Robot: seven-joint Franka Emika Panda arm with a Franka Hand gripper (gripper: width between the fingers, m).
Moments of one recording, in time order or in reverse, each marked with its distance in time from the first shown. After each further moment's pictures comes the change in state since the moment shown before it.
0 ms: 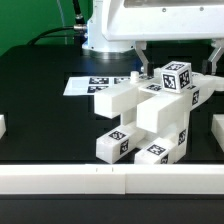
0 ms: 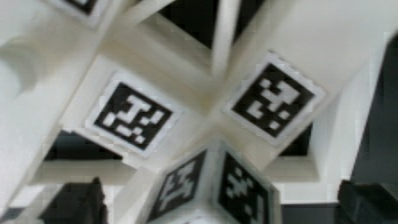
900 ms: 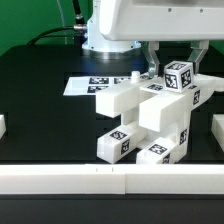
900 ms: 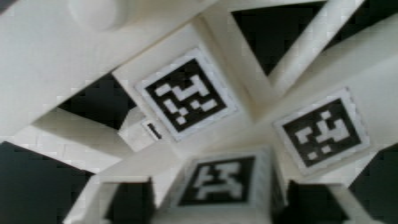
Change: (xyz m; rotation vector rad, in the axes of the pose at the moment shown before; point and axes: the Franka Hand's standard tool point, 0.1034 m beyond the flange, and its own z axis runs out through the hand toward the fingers) arm 0.001 0.004 0.000 -0.034 -0.007 -0.326
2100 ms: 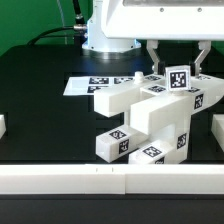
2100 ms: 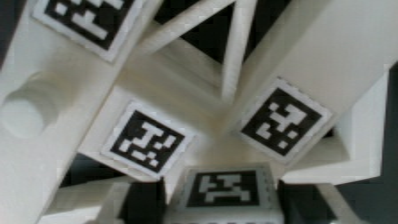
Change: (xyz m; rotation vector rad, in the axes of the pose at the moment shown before) arm 0.001 -0.004 0.000 0.005 -0.001 0.616
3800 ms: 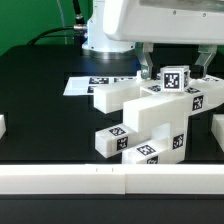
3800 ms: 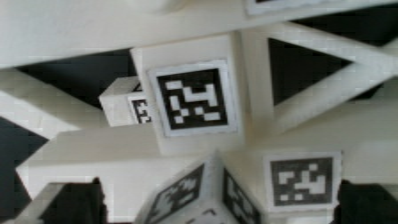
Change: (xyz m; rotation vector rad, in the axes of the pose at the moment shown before) arm 0.003 0.002 0.004 -0.055 0.009 -0.738
